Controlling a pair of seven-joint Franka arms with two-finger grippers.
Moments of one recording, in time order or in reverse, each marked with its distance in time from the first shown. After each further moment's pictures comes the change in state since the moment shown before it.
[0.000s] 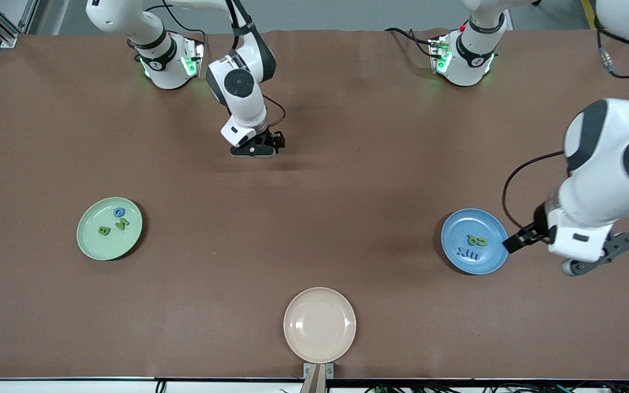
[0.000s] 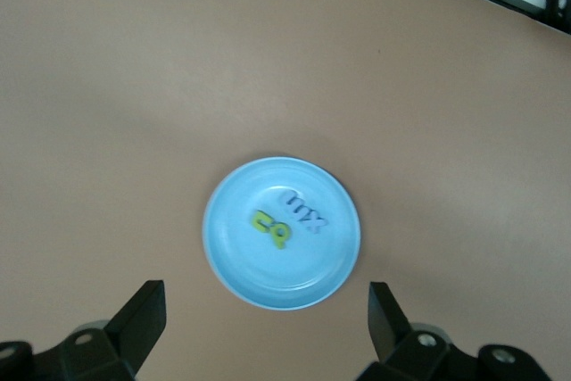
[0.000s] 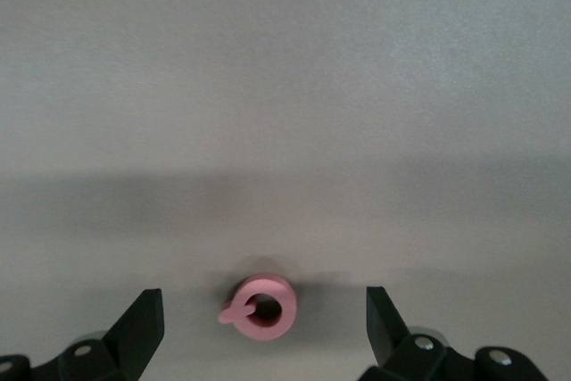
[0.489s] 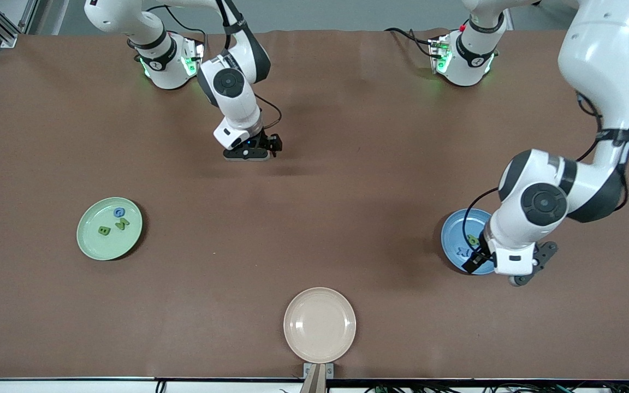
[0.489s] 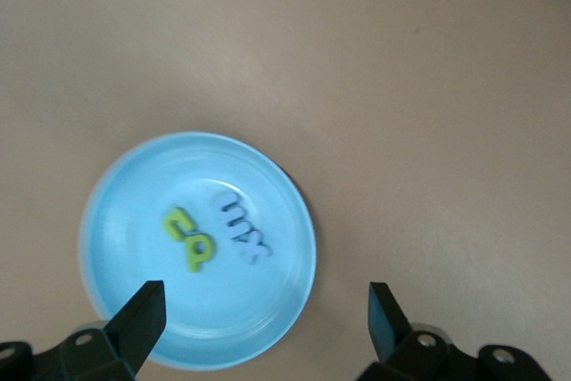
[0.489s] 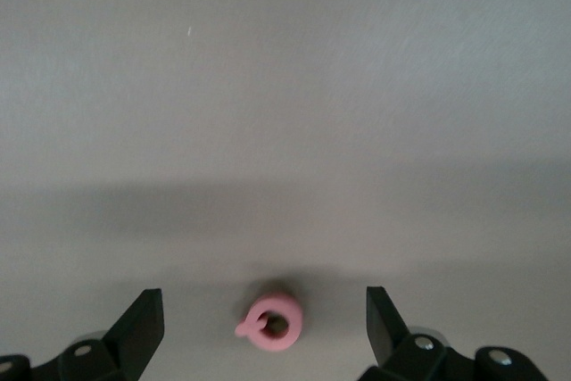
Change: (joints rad) left arm -0.069 0.154 0.009 -0.134 0.142 0.242 -0.468; right arm -0.033 -0.057 0.000 0.005 -0.013 -0.004 0.000
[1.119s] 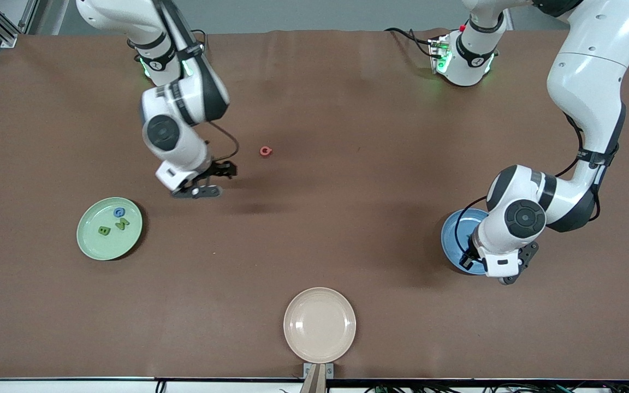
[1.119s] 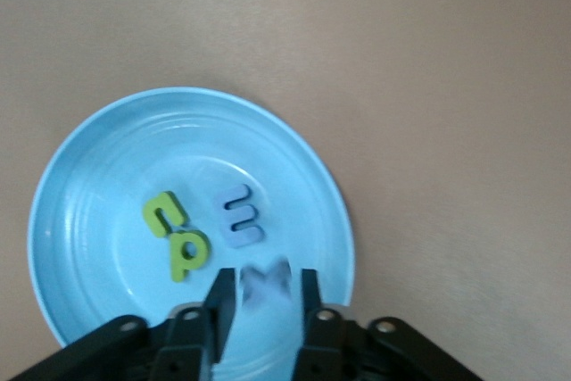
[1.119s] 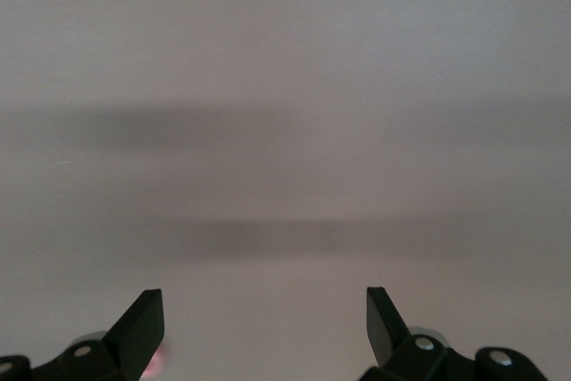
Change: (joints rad) left arm -0.017 0.114 0.070 -0.094 0.004 0.155 -0.168; right arm -0.273 -0.020 -0.004 0.196 -0.090 -0.348 -0.187
